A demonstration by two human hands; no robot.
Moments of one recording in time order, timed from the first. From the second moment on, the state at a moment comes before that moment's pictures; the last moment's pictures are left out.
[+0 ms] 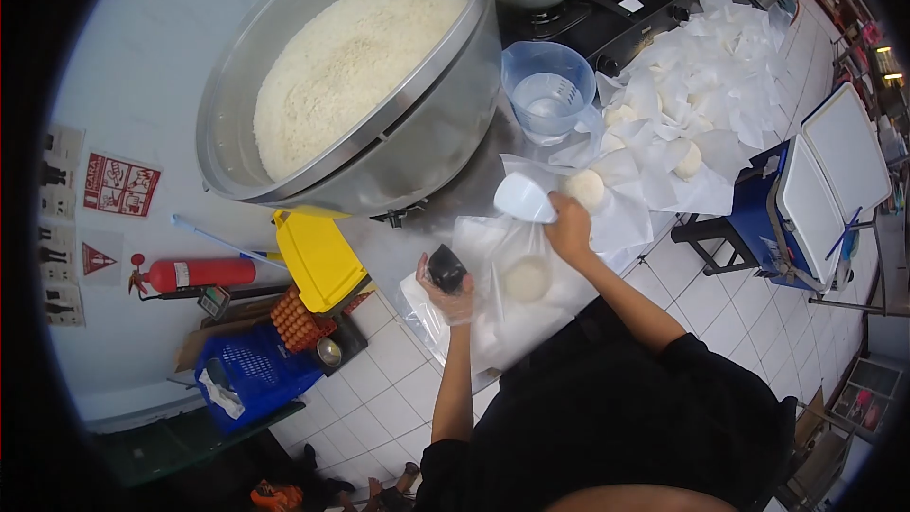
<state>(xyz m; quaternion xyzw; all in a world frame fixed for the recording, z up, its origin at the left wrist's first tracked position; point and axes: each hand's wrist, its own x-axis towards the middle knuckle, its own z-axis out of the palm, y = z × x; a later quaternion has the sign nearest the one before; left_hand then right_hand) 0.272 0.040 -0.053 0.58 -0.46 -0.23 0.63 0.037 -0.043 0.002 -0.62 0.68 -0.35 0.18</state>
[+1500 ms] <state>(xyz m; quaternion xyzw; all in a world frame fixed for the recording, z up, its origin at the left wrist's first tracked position) 0.333 -0.307 0.268 0.61 -0.77 -0.05 -0.18 -0.130 -0.197 0.156 -0.32 0.61 -0.70 0.20</state>
